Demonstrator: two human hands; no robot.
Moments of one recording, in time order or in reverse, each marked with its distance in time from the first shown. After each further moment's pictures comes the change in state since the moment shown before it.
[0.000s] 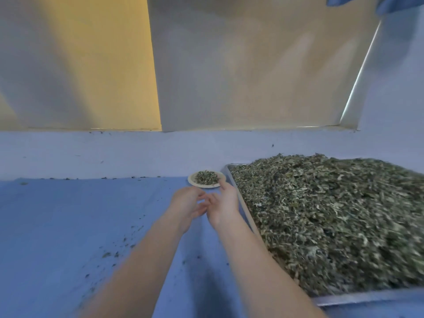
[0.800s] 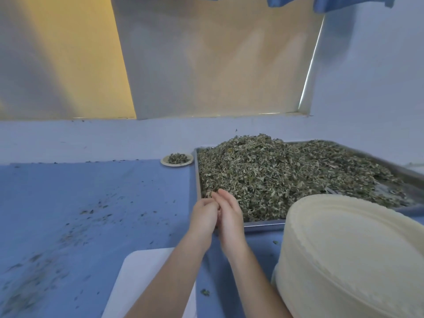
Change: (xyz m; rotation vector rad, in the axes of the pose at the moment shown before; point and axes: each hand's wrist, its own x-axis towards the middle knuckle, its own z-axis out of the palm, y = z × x) left_hand -0.150 -0.099 0.127 0.184 -0.029 0.050; right_hand -0.139 -0.037 -0.162 -0.359 0.043 -0.336
